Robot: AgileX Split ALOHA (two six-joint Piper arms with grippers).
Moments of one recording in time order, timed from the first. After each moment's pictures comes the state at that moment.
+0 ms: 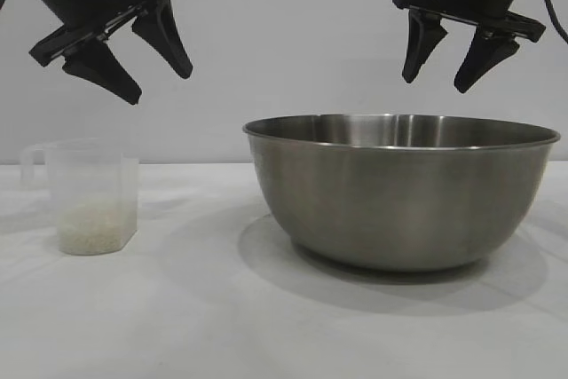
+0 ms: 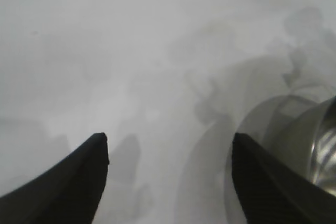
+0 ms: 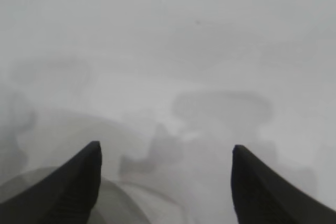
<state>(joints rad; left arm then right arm) -0.20 1.88 -1.25 -0.95 0.48 0.73 0.17 2.04 -1.63 0.36 0.76 -0.28</state>
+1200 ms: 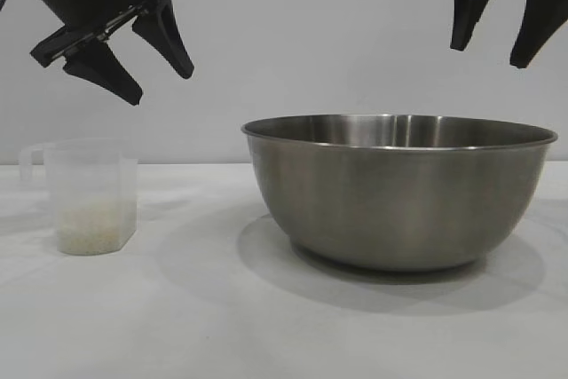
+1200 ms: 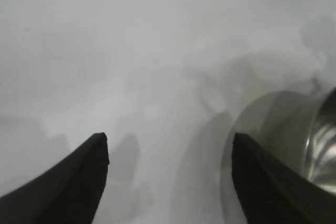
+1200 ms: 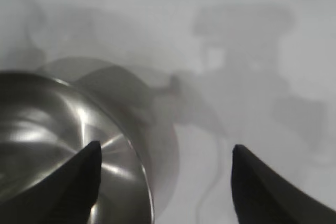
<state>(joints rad) -0.20 1.88 -1.25 -0.95 0.49 0.73 0.19 1.92 -1.52 0.31 1.23 -0.17</state>
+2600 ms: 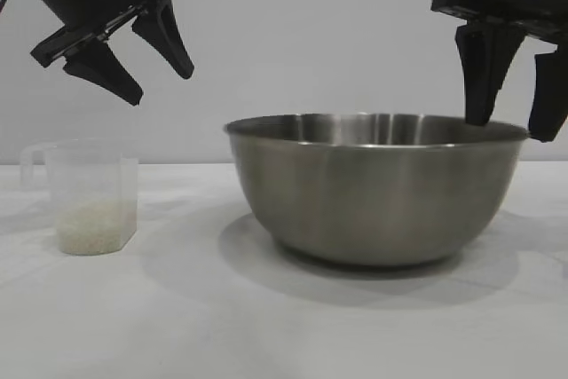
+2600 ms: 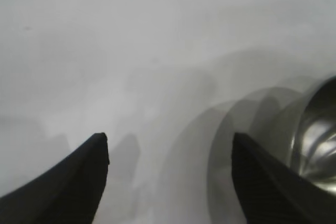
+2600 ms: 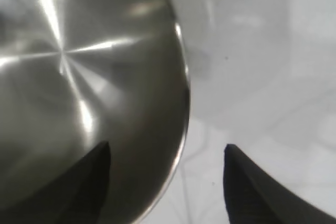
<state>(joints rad) -0.20 1.88 -1.25 -0.95 0.49 0.73 0.22 1.98 -1.37 0.33 1.12 -0.19</state>
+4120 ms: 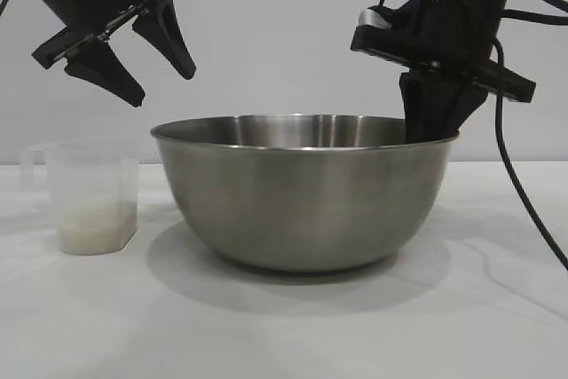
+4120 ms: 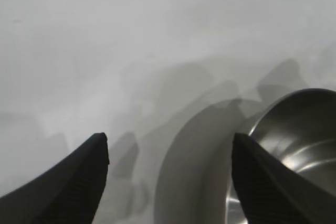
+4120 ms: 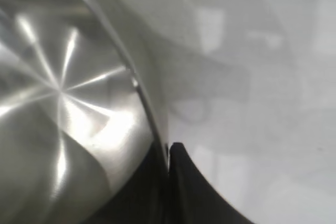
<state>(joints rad) -0.20 1.88 -1.25 -0.95 0.52 0.73 0.33 2.06 -1.50 0.35 1.10 -0.19</state>
